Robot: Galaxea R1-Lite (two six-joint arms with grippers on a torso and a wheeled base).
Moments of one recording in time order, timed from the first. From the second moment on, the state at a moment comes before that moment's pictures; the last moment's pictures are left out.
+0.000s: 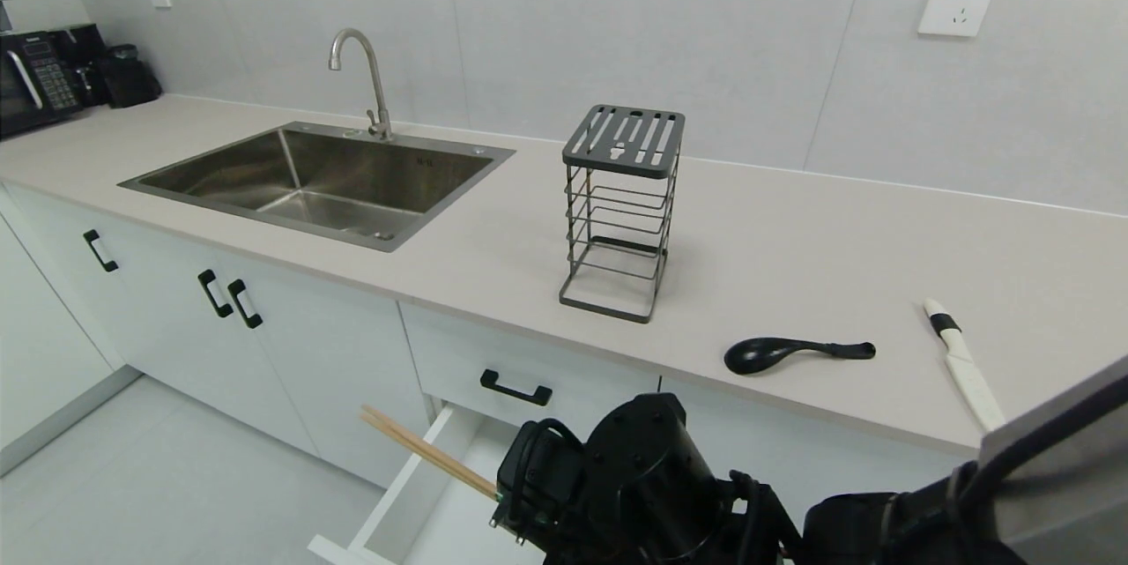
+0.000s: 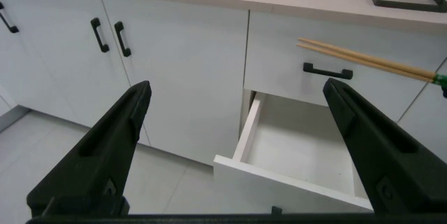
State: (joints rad) left arm 0.00 0.00 0.00 0.00 -0.03 0.01; right arm 1.07 2.07 -0.79 -0.62 -0.03 -0.14
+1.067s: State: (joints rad) left arm 0.00 0.00 0.00 0.00 -0.03 0.01; right arm 1.05 2.21 -0.90 -0.54 -0.04 -0.14
